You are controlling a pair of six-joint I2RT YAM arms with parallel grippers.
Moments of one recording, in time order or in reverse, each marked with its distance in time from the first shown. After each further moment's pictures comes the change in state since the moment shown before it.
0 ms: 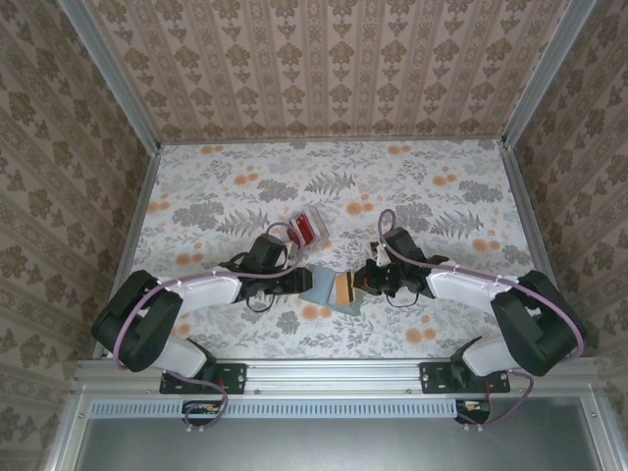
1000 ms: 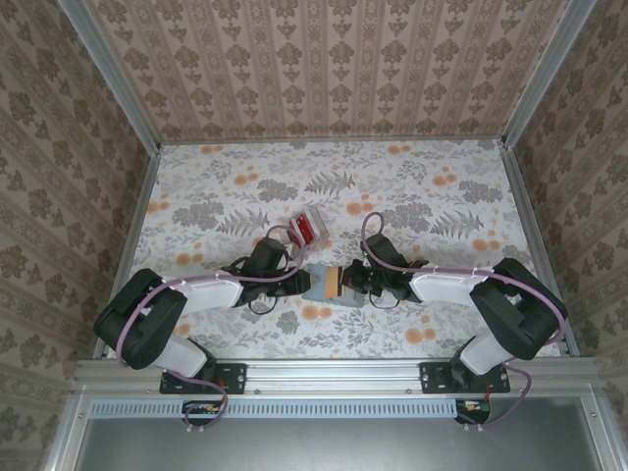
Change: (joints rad) left arm -0.014 0.017 -0.044 0.107 -0.010 -0.046; right arm 0.137 0.098 0.013 0.183 0.256 0.113
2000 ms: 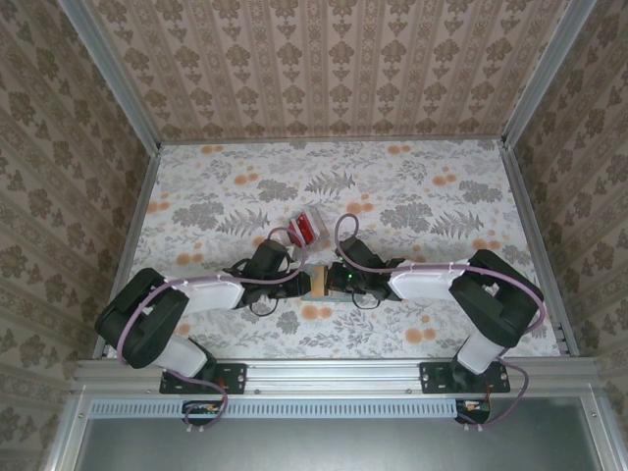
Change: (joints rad) left arm -0.018 0.008 -0.008 0.018 -0.003 -0.008; right arm 0.129 0.124 0.143 -0.047 0.153 -0.071
